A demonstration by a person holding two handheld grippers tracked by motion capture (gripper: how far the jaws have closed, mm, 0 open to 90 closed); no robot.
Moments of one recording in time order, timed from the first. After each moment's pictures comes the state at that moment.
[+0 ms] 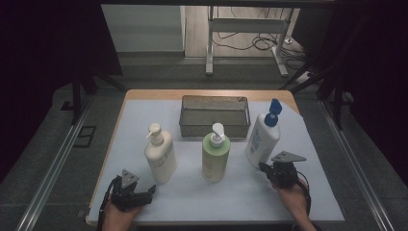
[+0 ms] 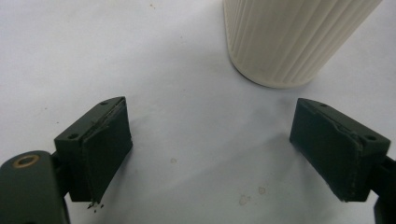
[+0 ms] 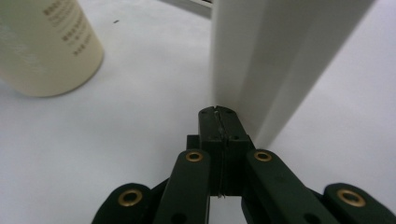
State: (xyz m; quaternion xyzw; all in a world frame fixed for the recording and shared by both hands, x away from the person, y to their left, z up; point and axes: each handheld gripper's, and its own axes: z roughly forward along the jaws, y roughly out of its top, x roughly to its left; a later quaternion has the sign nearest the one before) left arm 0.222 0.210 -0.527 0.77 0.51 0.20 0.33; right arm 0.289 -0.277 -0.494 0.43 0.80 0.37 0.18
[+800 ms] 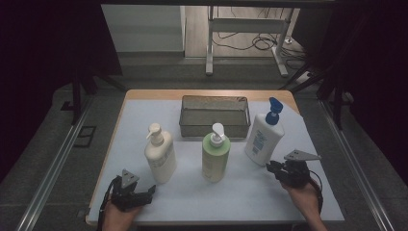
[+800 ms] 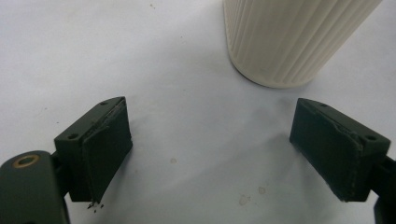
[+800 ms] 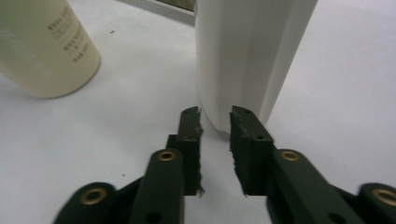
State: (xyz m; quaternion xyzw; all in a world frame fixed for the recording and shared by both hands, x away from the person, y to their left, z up) left arm 0.222 0.210 -0.527 0.77 0.51 0.20 0.33; right arm 0.285 -0.304 -0.479 0.44 0.79 0.39 0.17
